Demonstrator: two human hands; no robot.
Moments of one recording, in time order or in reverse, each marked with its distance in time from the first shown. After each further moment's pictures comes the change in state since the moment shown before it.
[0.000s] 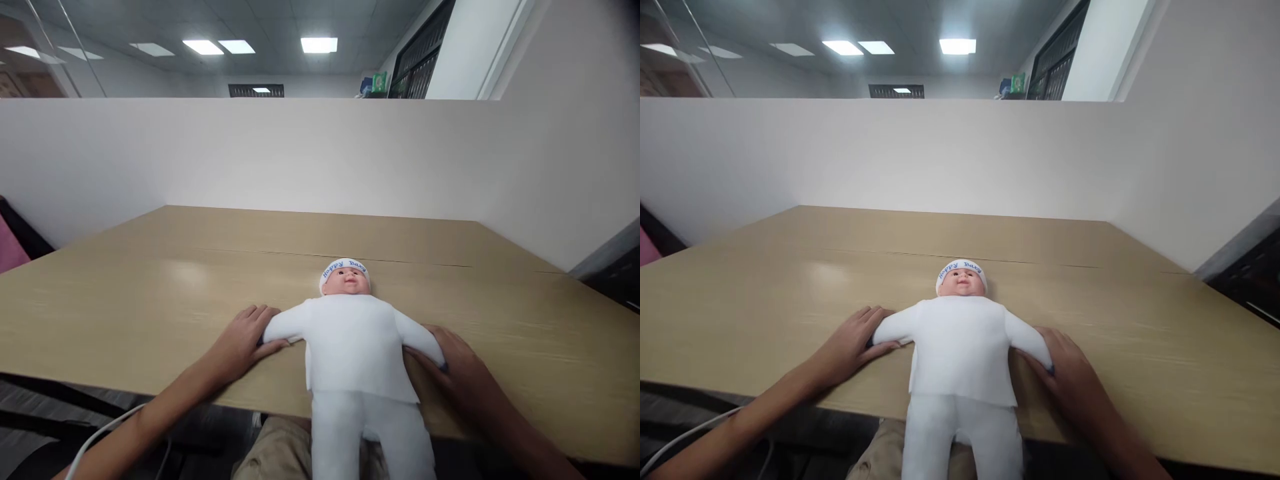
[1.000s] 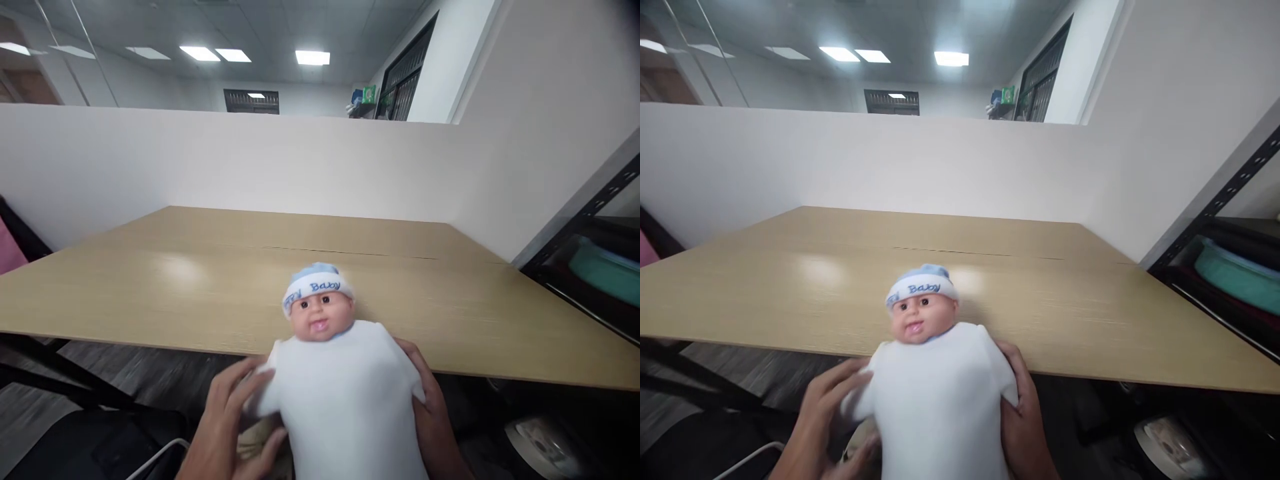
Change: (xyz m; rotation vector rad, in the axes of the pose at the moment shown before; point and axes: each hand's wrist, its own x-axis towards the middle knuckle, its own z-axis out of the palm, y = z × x) left_hand -0.158 0.130 0.014 -0.040 0.360 -0.095; right_hand -0.107 -0.164 -0.015 0.832 0.222 0.279
